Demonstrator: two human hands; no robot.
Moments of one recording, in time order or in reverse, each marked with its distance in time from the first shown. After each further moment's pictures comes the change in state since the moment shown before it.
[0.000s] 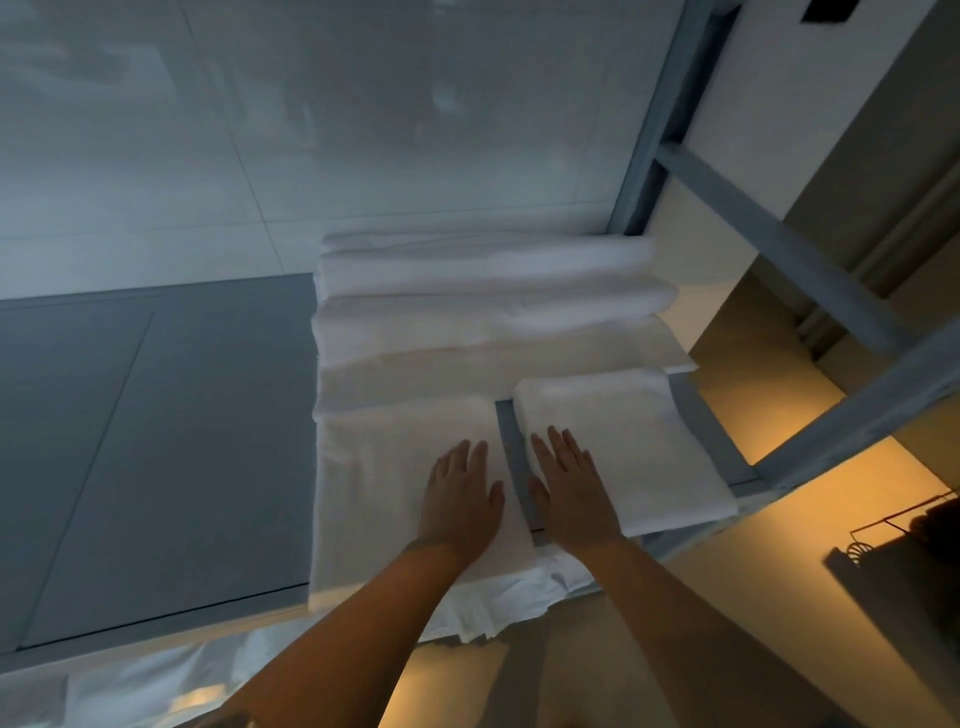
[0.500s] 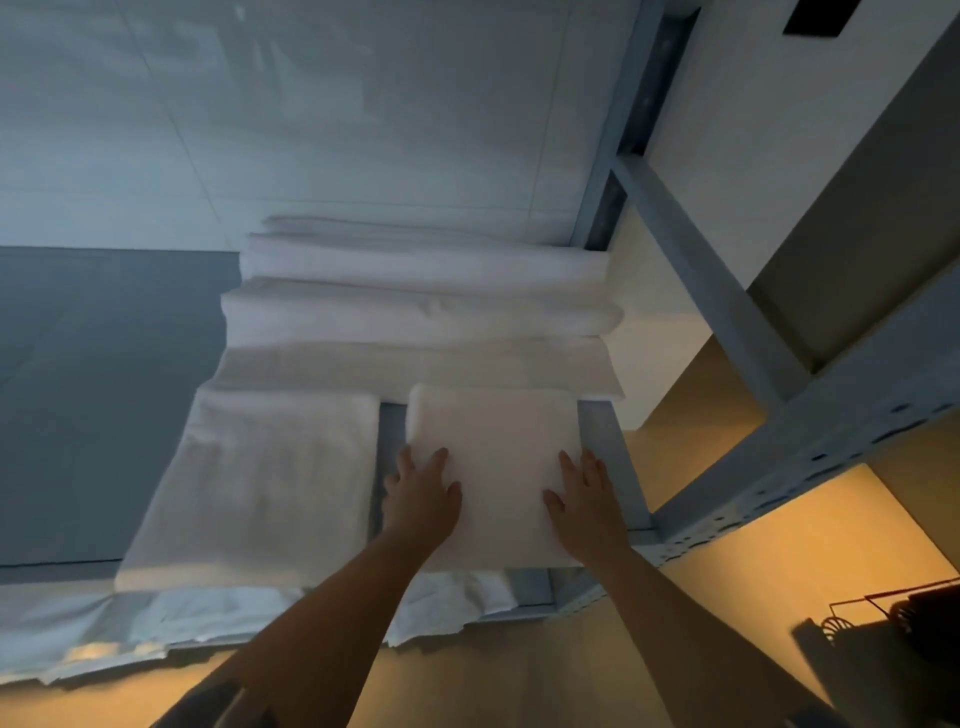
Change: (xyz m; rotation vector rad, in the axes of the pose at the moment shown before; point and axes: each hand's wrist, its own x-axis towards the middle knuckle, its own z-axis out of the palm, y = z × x) left_hand 0.057 0.128 0.083 -0.025 -0.081 -0.412; right_hand 0.012 0.209 -0.034 0.083 -0.164 0.162
